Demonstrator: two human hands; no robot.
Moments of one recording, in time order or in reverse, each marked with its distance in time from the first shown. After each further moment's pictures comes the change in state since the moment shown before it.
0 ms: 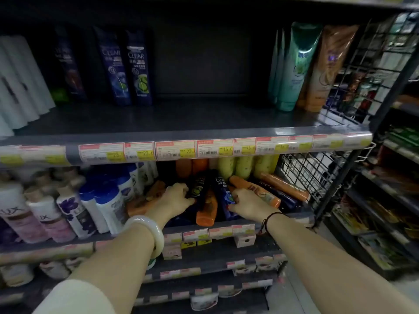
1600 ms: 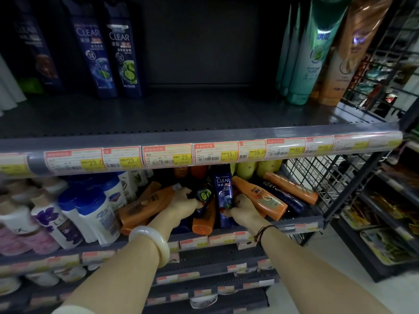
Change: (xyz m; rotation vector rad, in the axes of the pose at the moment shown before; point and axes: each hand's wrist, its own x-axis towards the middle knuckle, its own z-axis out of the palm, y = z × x) left_hand 0.026 0.013 0.028 -0.453 -0.060 -0.294; right_hand 0.035 0.005 0.038 0.690 0.072 0.247
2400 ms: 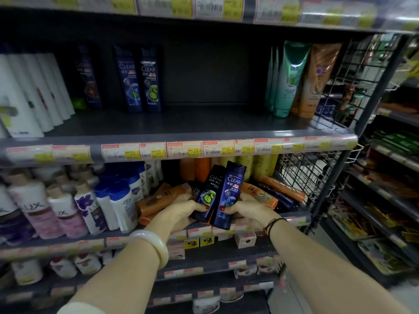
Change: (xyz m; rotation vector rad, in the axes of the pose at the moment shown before) left_hand -0.084 -0.010 -0.018 -0.461 -0.225 -0.002; right_hand -0.089 -0.021 -0.015 0.270 -0.181 0.007
